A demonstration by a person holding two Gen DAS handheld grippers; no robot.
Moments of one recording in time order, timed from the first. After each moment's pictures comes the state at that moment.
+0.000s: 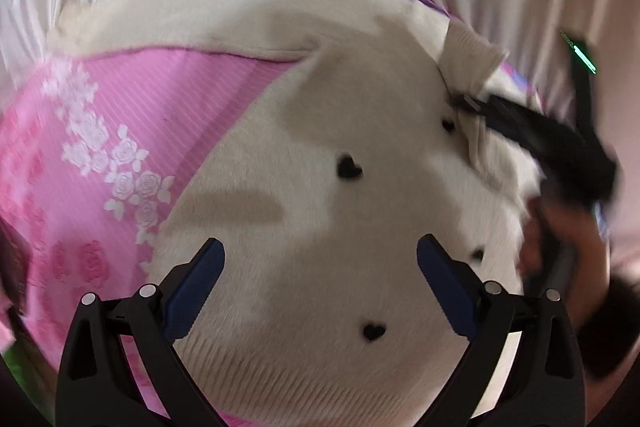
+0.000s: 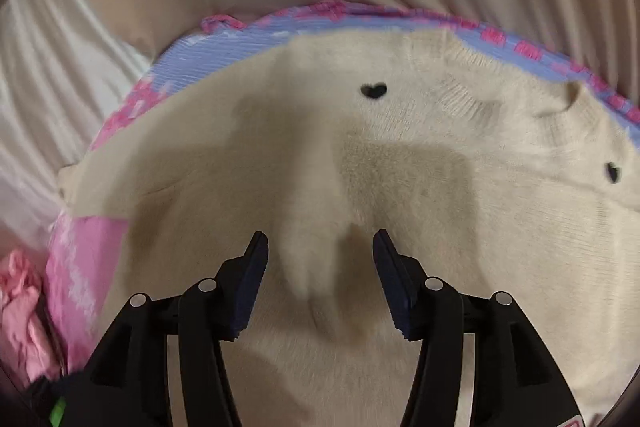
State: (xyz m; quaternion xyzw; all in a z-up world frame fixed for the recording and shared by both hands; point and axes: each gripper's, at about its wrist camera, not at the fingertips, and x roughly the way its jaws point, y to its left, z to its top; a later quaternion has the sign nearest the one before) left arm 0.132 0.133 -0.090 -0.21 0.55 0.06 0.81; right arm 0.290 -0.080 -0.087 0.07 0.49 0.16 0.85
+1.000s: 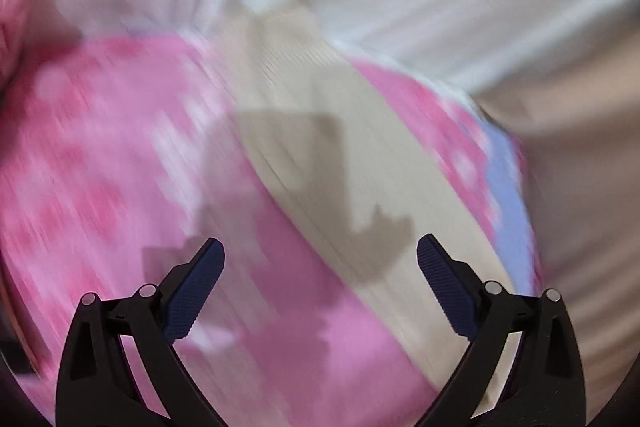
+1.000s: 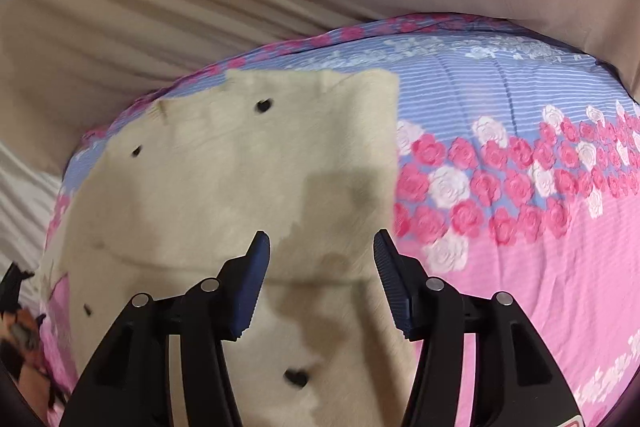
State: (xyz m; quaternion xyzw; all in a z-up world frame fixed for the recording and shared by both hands) left arm 0.186 0.400 -0.122 -0.44 0.38 0.35 0.73; right arm 0.151 -0.299 -0.072 0.18 0.47 -0.08 0.86
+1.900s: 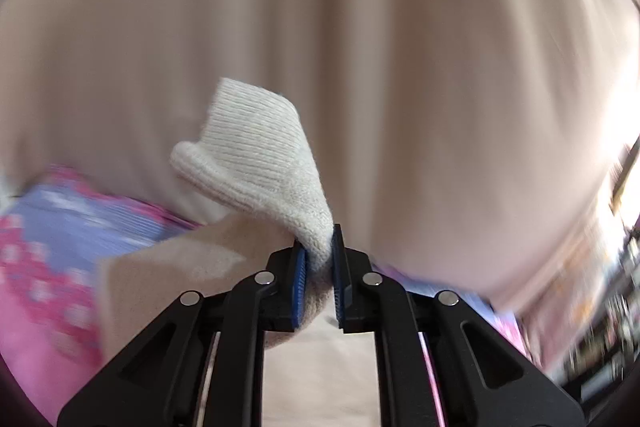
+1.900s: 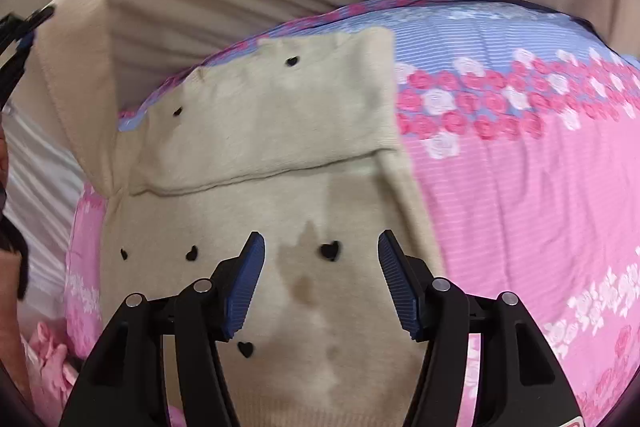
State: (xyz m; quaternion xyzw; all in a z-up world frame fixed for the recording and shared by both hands) left arm 0.299 -0.027 0.111 -0.15 0.28 -0.25 0.91; right arm 0.058 -0.276 -0.054 0.23 0.47 -0.07 0.85
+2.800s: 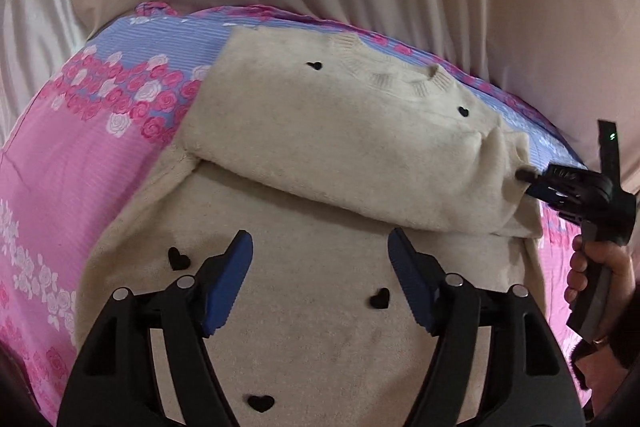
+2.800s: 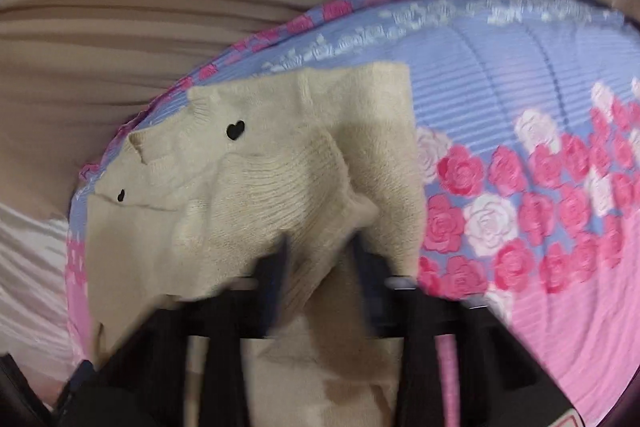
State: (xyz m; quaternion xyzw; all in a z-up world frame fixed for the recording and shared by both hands) left arm 0.186 0.005 -0.055 -0.07 0.49 -0.08 0.86; right arm 0.221 -0.346 -0.110 0.29 0.50 -0.07 0.81
